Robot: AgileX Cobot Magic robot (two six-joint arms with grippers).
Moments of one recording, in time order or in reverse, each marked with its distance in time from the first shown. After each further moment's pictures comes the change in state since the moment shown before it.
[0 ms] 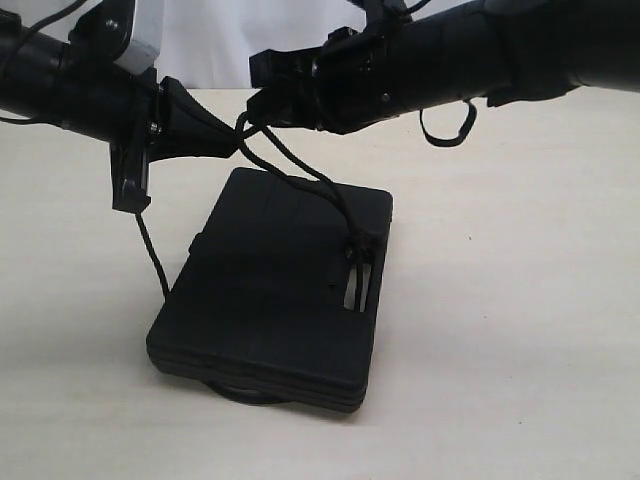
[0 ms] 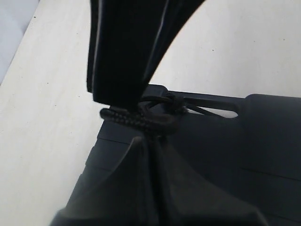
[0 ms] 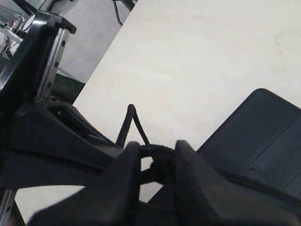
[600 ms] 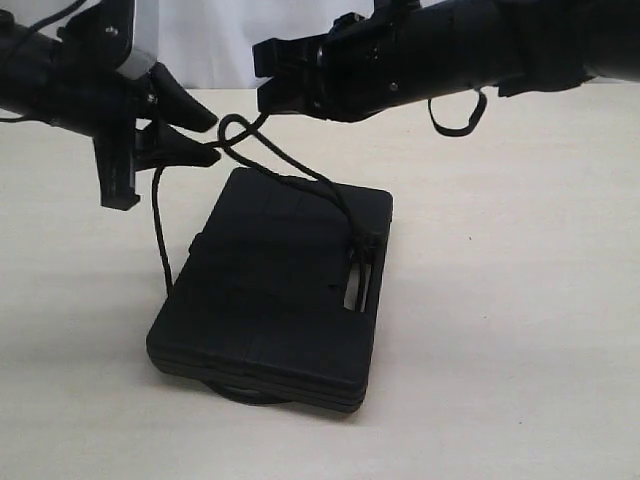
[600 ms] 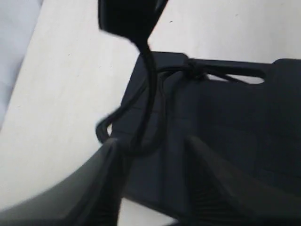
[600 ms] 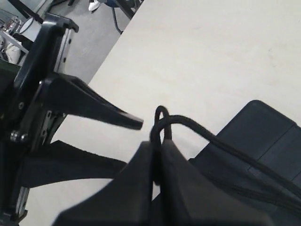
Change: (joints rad) left arm 0.000 -0.043 0.000 0.118 -0.106 -0.058; right arm 0.000 -0.038 0.000 -0.029 -0.014 0.009
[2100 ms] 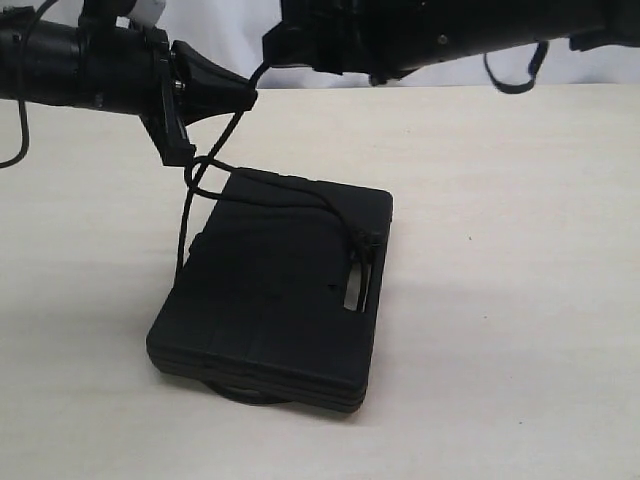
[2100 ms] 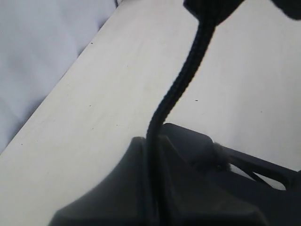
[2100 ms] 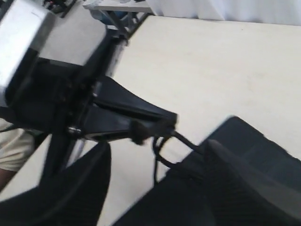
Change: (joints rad) left arm 0.000 0.108 0.000 -0.453 0.029 0.131; right arm -0.021 -0.146 0.000 -0.249 0.015 0.205
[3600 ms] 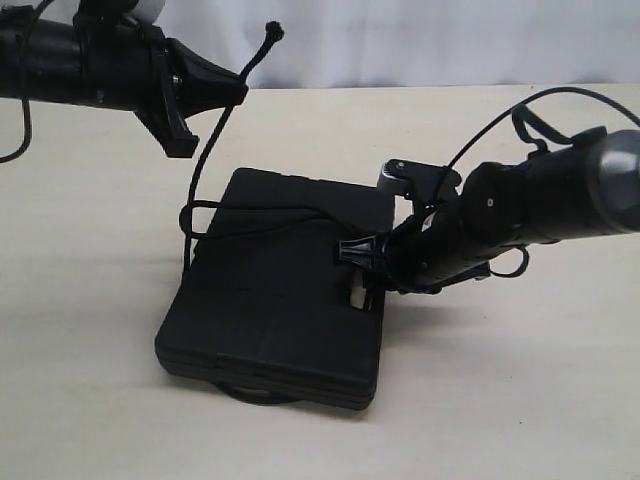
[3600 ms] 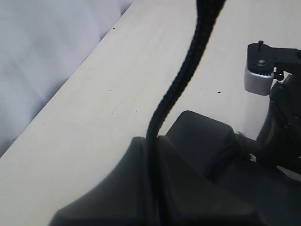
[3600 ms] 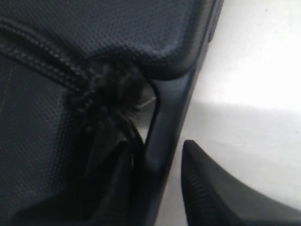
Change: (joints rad) left arm 0.000 0.000 0.000 -0.008 -0.092 -0.040; right arm 0.026 0.321 0.362 -0.531 -0.337 0.677
